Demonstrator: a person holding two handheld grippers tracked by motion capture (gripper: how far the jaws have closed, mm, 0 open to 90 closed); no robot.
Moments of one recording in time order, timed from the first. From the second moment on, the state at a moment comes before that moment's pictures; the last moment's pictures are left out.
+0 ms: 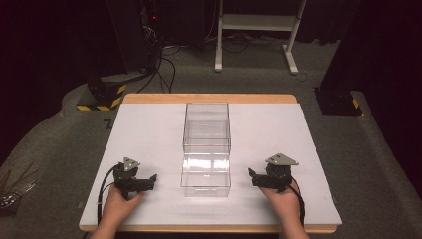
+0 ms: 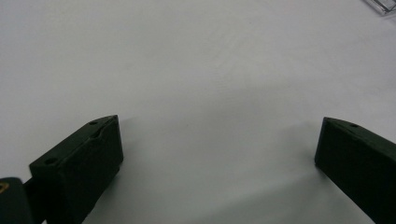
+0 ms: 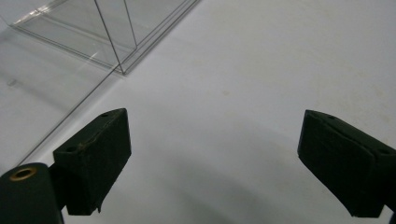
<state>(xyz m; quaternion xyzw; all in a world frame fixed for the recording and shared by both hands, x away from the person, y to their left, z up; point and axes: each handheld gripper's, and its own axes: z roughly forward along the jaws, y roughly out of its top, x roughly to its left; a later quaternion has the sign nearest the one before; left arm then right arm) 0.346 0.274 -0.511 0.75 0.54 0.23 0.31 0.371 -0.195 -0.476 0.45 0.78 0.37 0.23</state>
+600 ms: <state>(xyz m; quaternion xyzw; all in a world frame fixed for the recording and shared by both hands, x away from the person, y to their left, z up) 0.346 0.273 -0.511 0.75 0.54 0.23 0.31 0.358 -0.180 -0.464 0.42 0.78 0.40 0.23</state>
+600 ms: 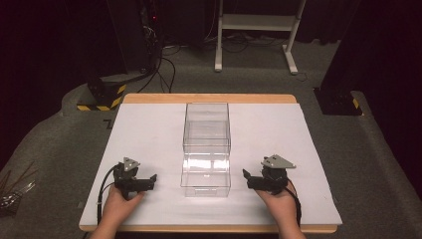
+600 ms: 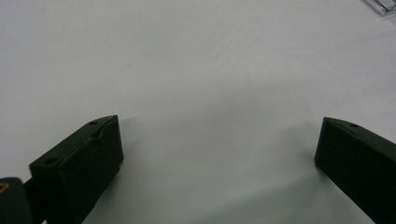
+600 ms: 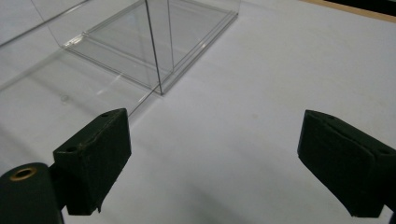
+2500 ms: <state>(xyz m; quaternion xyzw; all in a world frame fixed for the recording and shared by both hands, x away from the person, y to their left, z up) 0.346 0.273 -0.511 0.75 0.54 0.23 0.31 0.323 -0.151 -0.436 0.35 0.78 0.47 0.22</state>
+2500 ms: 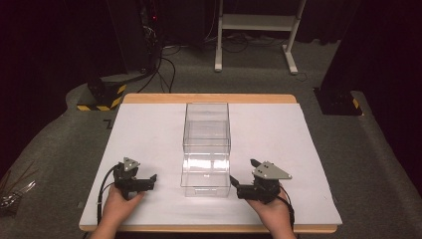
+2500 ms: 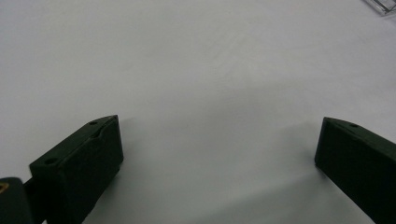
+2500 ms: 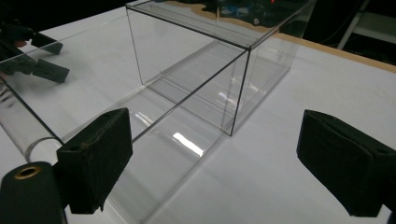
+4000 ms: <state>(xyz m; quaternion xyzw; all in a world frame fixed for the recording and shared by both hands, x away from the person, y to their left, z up) 0.346 0.273 -0.511 0.75 0.54 0.23 0.31 0.310 -0.132 -0.455 0.34 0.80 0.48 0.16</state>
